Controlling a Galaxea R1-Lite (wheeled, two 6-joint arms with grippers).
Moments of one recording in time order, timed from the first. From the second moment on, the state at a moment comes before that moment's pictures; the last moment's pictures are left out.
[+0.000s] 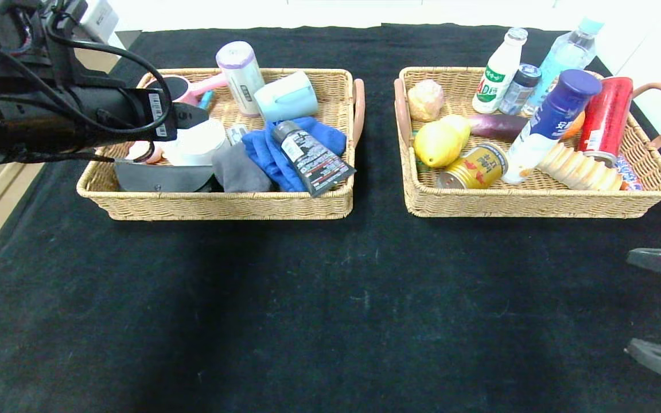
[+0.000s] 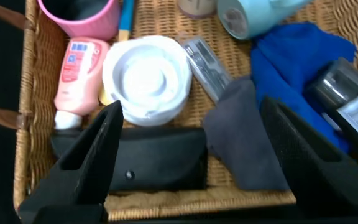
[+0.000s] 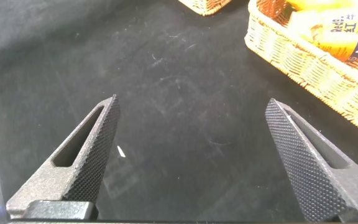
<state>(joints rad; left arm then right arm) -0.21 1.58 -1.42 -0.03 0.15 0.00 0.00 1.01 -0.54 -0.32 0.91 -0.29</state>
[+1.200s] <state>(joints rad) -0.33 0.83 -0.80 0.04 0.06 0.14 0.01 0.93 -0.59 -0.23 0.63 -0.10</state>
